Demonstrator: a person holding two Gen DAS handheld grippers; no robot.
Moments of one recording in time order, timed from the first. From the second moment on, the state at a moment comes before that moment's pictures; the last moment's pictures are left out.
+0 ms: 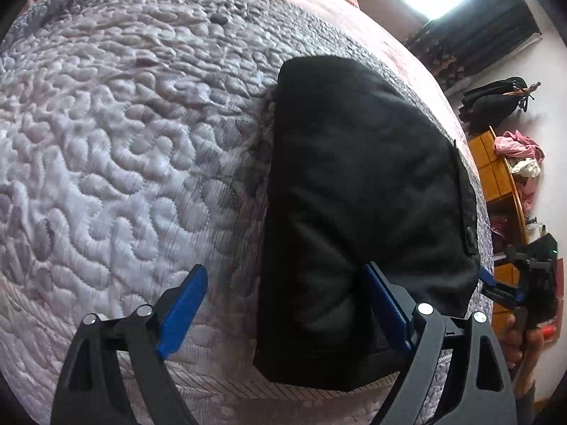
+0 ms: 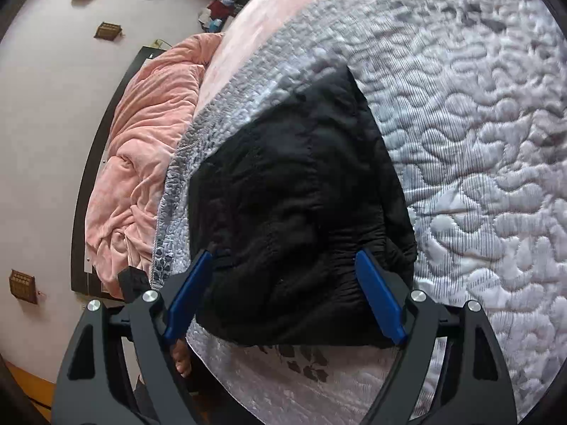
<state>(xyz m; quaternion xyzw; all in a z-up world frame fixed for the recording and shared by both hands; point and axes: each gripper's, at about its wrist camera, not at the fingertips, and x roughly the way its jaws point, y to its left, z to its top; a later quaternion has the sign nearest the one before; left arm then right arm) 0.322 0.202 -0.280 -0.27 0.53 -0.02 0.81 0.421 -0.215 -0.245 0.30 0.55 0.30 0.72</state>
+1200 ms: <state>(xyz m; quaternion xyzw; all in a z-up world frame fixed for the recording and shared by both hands) -0.029 0.057 -0.014 -0.04 0.35 0.08 0.93 0.011 -0.205 -0.003 0.03 0.37 0.10 0.92</state>
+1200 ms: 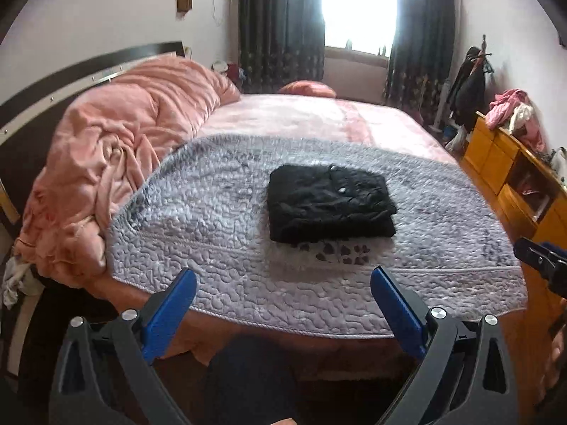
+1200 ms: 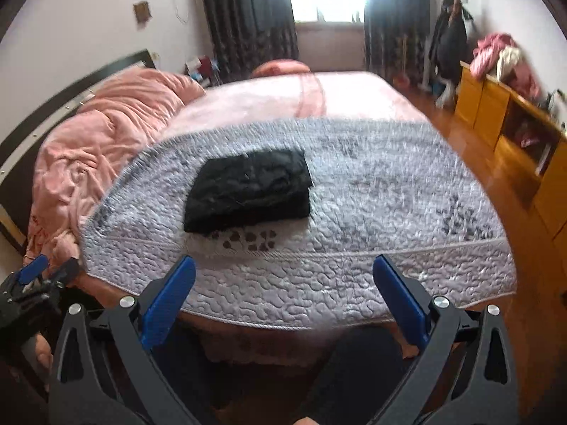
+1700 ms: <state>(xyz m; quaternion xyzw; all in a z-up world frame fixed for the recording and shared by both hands) -0.087 0.041 0.028 -0.07 0.31 0.08 0.94 -0.051 -0.187 0.046 0.00 0.30 0.12 0.95</state>
